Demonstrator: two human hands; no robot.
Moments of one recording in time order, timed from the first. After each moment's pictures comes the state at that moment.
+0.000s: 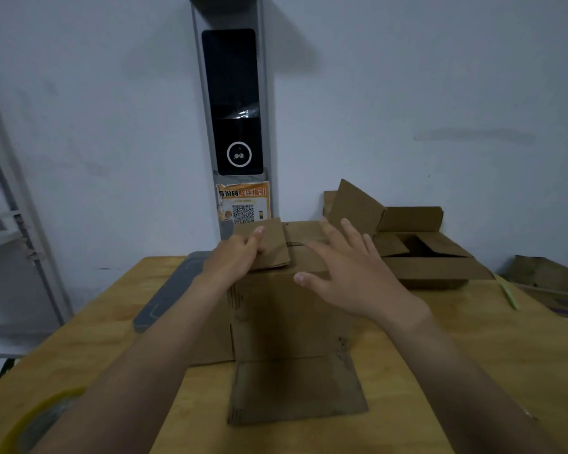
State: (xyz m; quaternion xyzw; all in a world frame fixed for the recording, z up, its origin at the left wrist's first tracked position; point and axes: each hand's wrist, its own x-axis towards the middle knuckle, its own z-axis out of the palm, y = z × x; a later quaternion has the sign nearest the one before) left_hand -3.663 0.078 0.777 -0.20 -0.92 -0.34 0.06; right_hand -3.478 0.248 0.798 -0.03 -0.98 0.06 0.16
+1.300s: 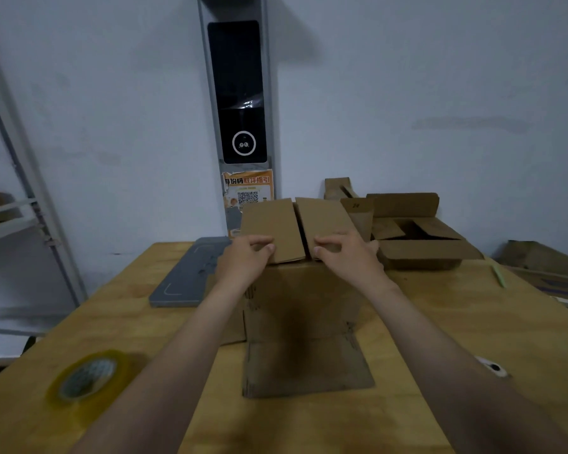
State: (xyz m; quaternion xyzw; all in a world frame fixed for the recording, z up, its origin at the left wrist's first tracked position) left_hand -3.585 0.063 0.757 -0.18 -0.88 -0.43 0.10; right_hand -3.495 0.259 0.754 -0.16 -0.91 0.32 0.21
